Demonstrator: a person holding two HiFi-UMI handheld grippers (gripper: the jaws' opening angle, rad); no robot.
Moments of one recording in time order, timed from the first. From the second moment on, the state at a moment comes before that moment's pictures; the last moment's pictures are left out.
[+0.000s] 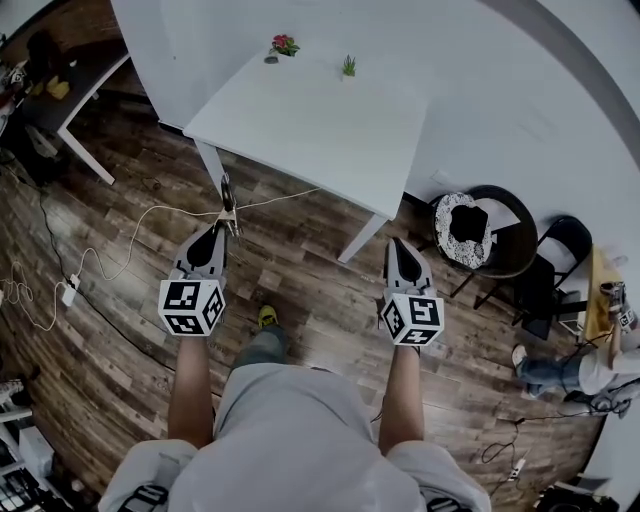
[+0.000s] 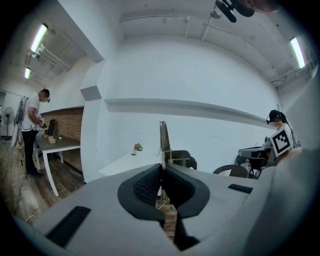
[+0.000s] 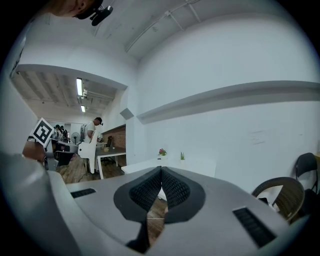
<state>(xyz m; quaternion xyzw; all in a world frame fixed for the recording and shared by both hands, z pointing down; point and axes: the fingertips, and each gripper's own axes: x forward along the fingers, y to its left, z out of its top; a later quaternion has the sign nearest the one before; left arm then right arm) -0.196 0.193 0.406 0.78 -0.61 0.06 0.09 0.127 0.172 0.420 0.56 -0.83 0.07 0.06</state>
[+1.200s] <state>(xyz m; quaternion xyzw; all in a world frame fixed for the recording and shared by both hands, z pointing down) -0.274 -0.020 0.414 0.82 -0.57 0.06 0.10 0.032 -0.022 0.411 0.58 -0.81 0.05 0.07</state>
